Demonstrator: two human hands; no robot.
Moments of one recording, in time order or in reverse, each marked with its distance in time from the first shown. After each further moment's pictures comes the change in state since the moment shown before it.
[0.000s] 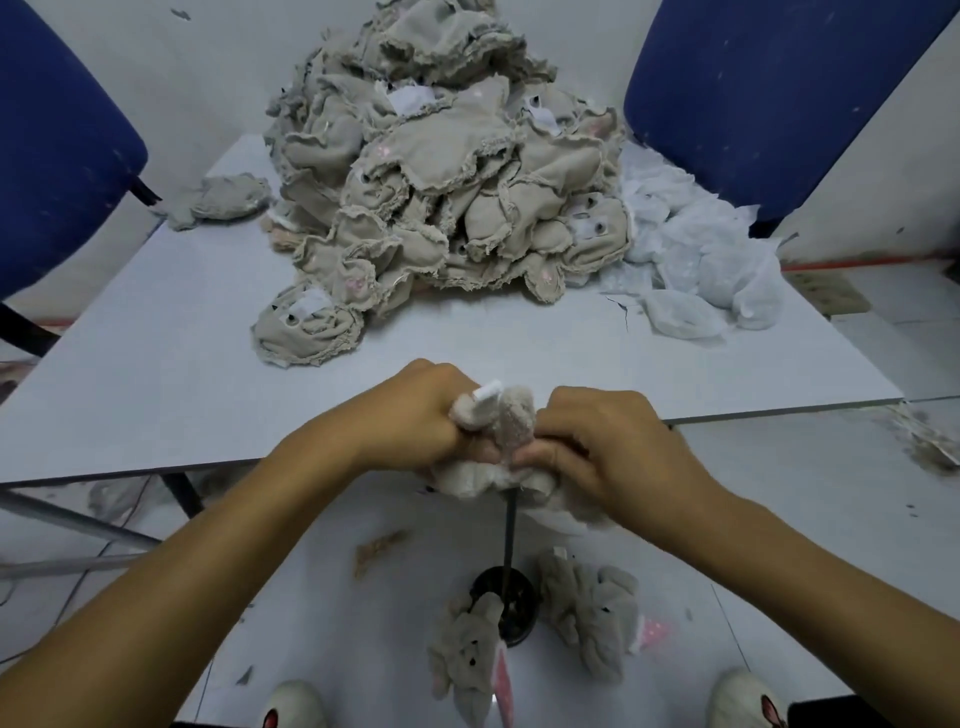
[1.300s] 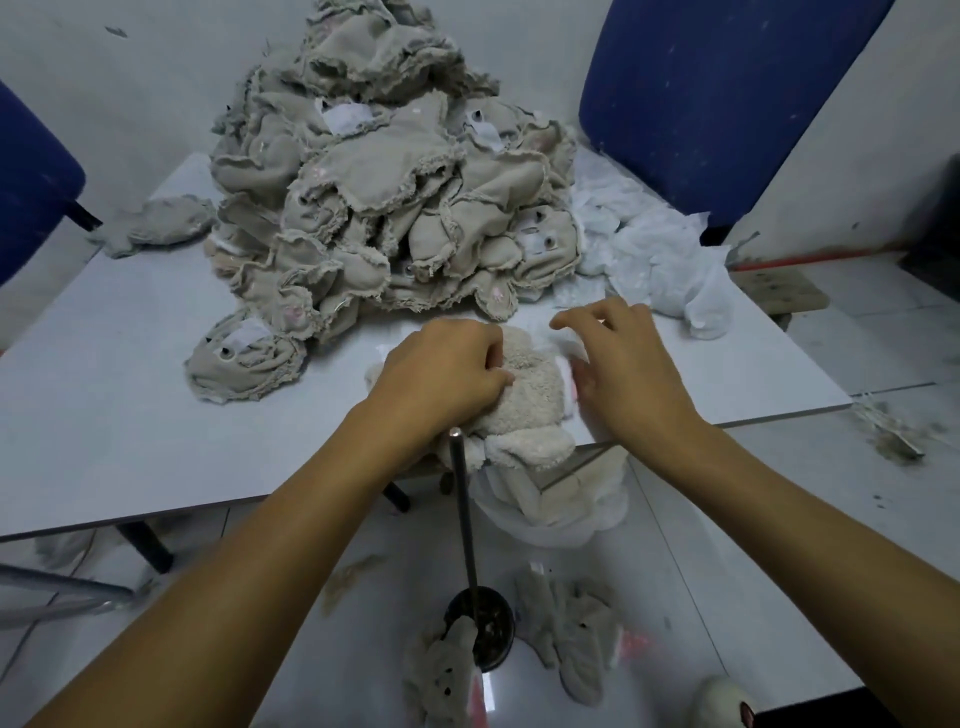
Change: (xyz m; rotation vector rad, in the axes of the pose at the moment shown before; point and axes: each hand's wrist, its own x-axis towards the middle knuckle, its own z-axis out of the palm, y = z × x) left_hand 0.086 0.025 0.017 0.345 0.309 -0.091; right_hand 0.026 0.097 -0.004 -0.229 0.171 0.406
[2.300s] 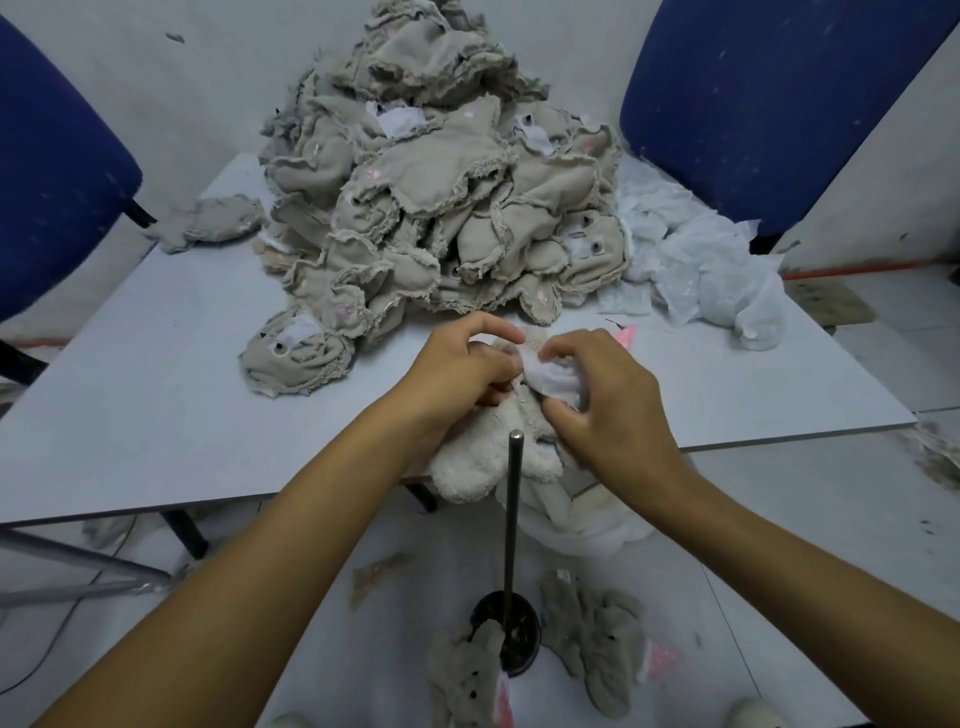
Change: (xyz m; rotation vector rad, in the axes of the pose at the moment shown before) left_hand -0.024 -0.019 -0.008 -1.138 -0.030 -0.326; right_hand -0.018 -0.050 0.022 0.378 0.163 -0.139
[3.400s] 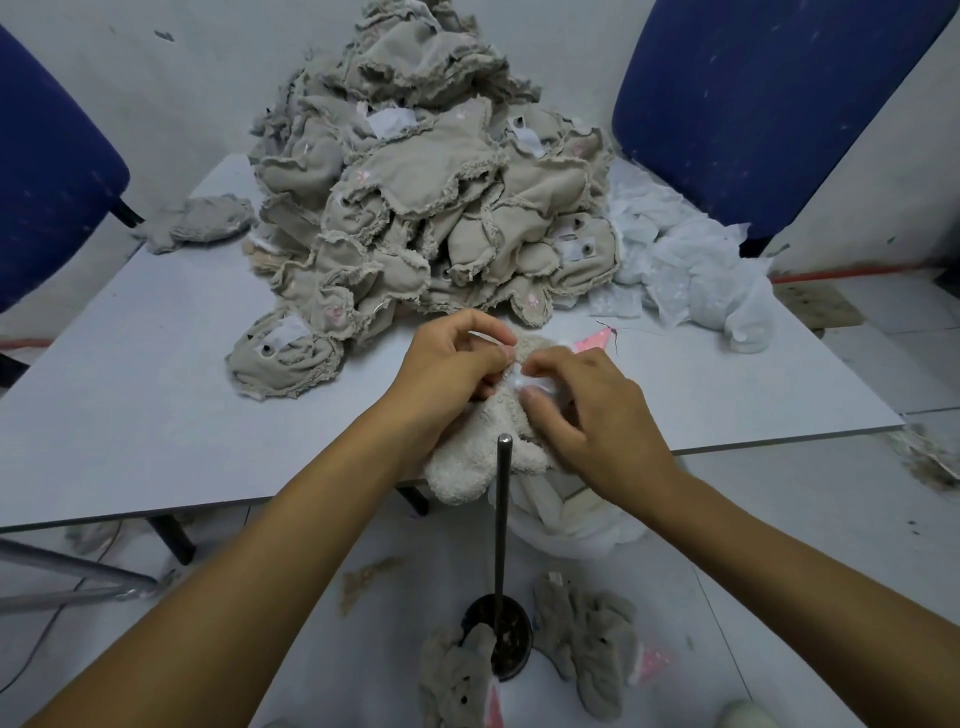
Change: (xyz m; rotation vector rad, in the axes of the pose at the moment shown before) left_hand 0.004 -0.004 0.004 -0.044 0.068 0.100; right_hand -0.004 0.005 0.000 0.028 -0.085 -0.030
